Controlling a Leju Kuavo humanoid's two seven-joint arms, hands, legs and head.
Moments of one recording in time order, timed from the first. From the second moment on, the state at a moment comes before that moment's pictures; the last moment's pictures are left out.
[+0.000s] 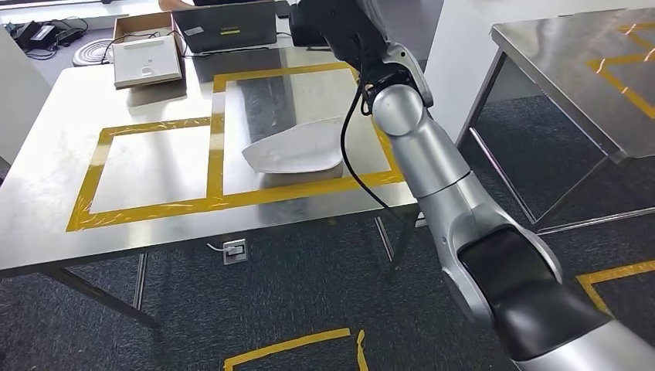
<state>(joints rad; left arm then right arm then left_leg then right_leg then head) -0.14 -0.13 0.87 -0.18 -1.32 0.16 0.02 -1.00 0.05 0.35 -0.94 0.46 -0.21 -0.25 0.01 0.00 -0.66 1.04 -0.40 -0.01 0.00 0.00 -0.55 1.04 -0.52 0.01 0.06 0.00</state>
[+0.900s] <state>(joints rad) -0.13 -0.13 0.88 -0.18 -1.33 0.17 0.02 -0.69 -0.07 0.23 -1.24 0.51 -0.22 -0.30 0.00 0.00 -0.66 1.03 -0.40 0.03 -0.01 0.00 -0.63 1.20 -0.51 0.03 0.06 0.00</state>
